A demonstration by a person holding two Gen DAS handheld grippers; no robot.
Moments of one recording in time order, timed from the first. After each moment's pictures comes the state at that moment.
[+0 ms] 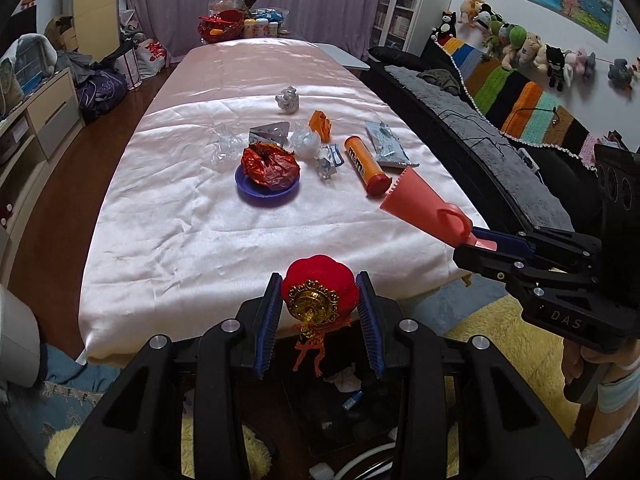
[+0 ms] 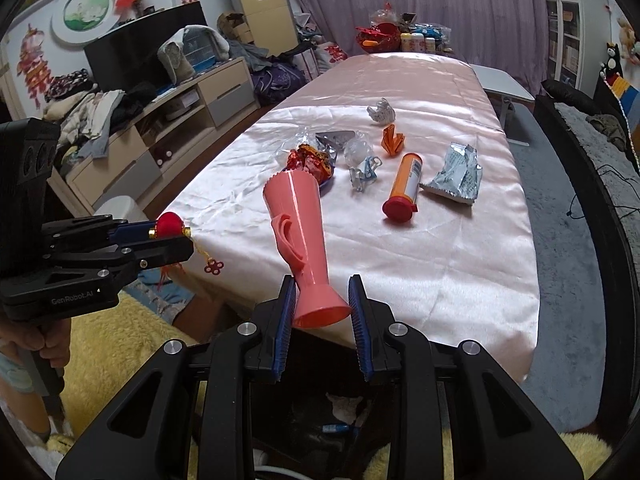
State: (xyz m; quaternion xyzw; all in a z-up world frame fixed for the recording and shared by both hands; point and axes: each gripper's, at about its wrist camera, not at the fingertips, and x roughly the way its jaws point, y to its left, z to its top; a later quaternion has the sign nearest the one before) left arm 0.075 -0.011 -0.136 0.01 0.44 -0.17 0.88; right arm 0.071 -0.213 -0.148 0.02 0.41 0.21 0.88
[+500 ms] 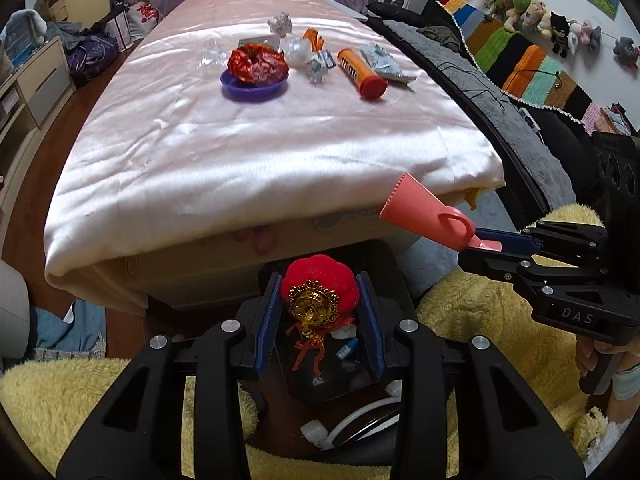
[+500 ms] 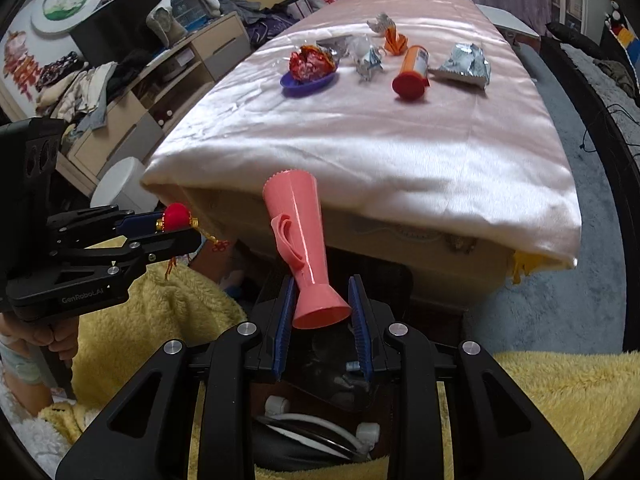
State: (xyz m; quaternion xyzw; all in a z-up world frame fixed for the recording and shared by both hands) left arm 0.038 -0.015 -0.205 0.02 0.51 -0.17 0.84; right arm 0.030 -0.208 -0.210 0.04 0.51 0.22 0.83
